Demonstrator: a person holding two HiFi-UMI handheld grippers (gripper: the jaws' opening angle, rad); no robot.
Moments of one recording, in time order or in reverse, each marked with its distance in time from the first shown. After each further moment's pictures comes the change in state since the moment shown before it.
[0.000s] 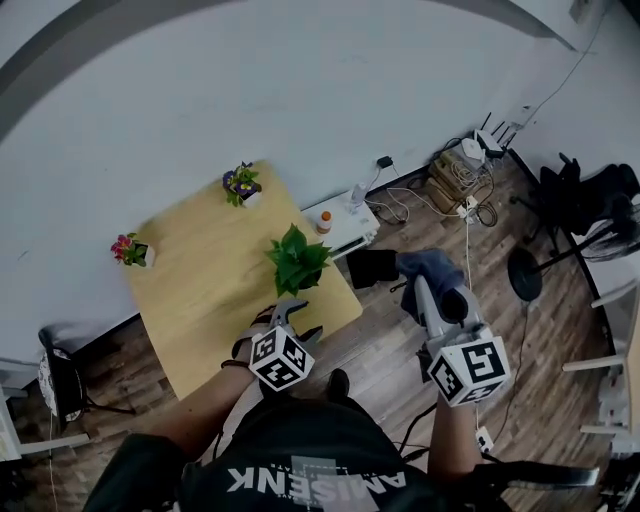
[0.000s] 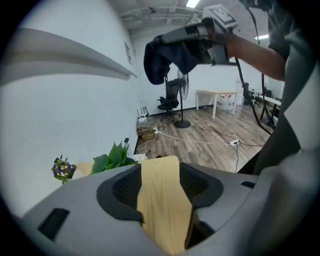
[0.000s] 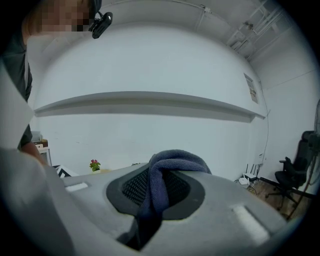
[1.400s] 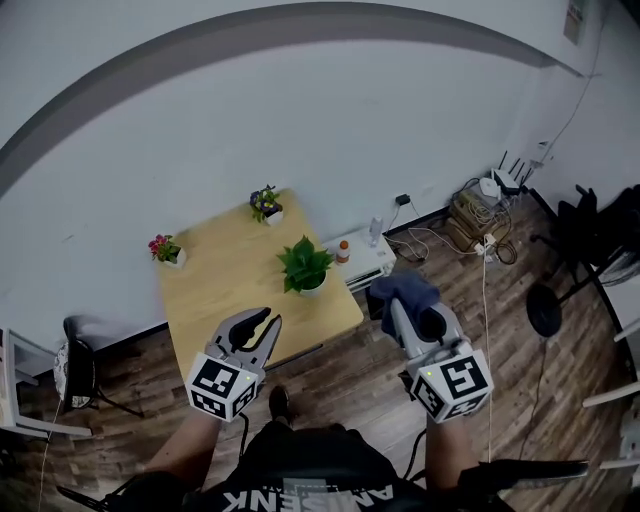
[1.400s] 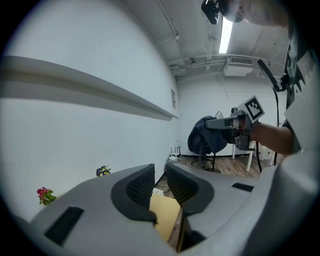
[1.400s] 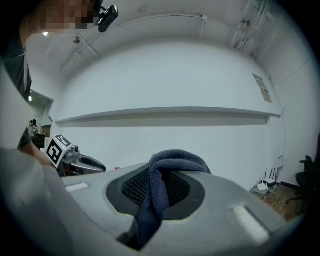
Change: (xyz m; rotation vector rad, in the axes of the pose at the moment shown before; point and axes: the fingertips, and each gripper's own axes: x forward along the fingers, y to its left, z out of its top) left arm -0.195 -0.015 0.063 -0.404 -0.467 0.366; right arm -0.086 0.048 0.007 -0.010 -0.111 0.205
